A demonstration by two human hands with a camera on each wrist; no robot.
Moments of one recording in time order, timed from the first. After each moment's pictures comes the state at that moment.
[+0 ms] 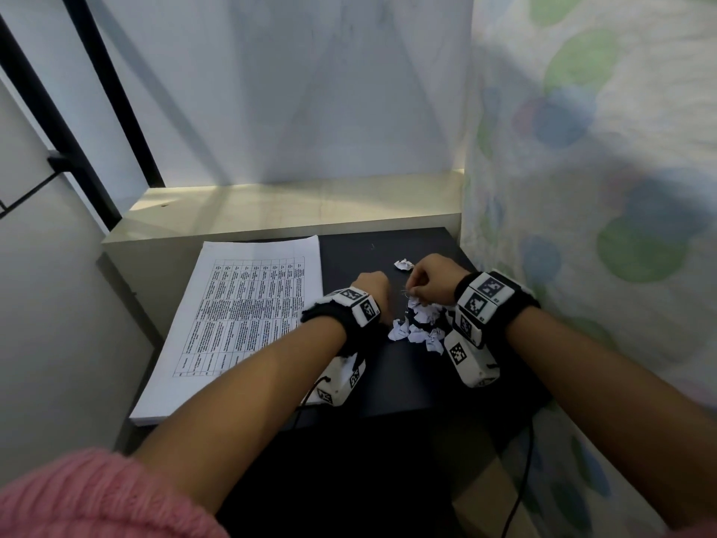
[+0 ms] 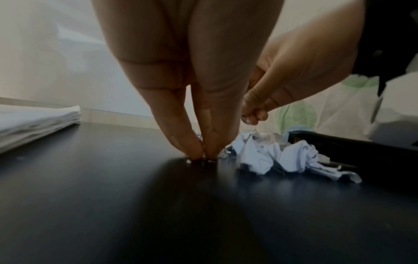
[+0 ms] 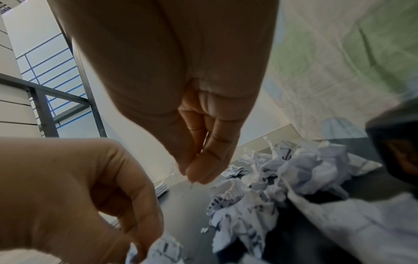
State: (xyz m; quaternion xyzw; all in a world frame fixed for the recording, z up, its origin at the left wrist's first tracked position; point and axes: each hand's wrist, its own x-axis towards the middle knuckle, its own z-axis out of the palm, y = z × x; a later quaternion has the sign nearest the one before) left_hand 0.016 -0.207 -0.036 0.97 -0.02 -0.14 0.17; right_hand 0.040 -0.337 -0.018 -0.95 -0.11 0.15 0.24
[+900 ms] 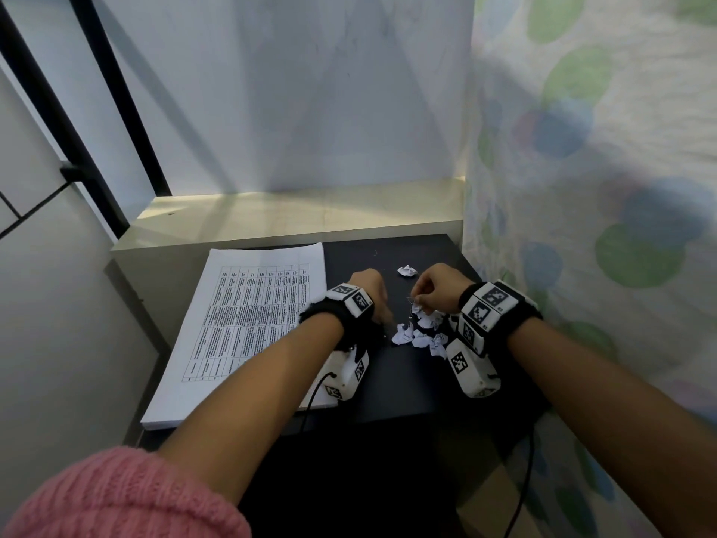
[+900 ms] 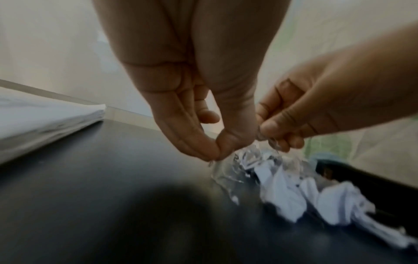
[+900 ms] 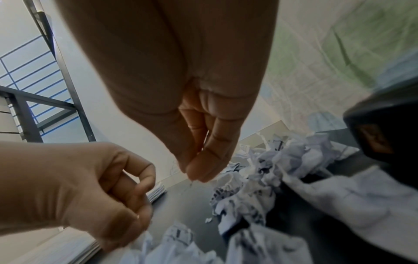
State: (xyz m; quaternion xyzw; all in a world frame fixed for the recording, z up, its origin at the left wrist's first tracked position) left_hand 0.014 -0.192 -0.026 0.96 0.02 -0.13 0.25; right_hand 0.036 -0.338 -0.024 -0.96 -0.09 0.14 0.24
